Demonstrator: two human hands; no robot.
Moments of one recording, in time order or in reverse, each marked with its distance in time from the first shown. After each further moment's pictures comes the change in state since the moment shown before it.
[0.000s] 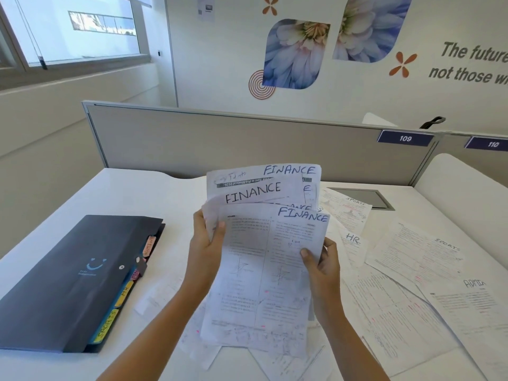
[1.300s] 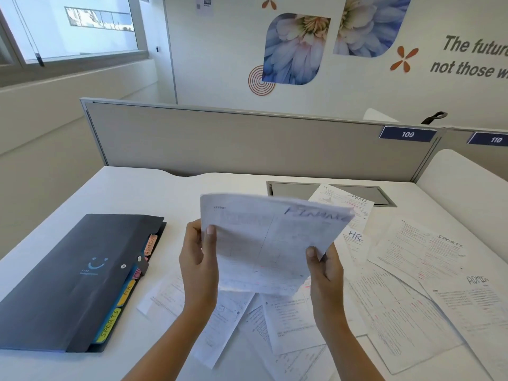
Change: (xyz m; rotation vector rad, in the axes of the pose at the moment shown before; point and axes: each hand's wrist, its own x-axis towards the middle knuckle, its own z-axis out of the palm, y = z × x) left_hand -0.024 -0.005 0.001 -0.087 0.225 0.050; right_hand -0.019 -0.013 0.009 -0.005 -0.028 -0.172
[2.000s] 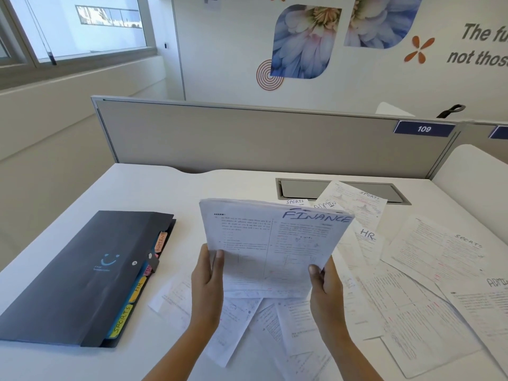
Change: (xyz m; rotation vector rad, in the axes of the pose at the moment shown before) left_hand -0.015 -0.039 -0.018 0.037 -0.112 -0.137; right_hand -0.014 0.035 0.003 -0.298 -0.004 0.031
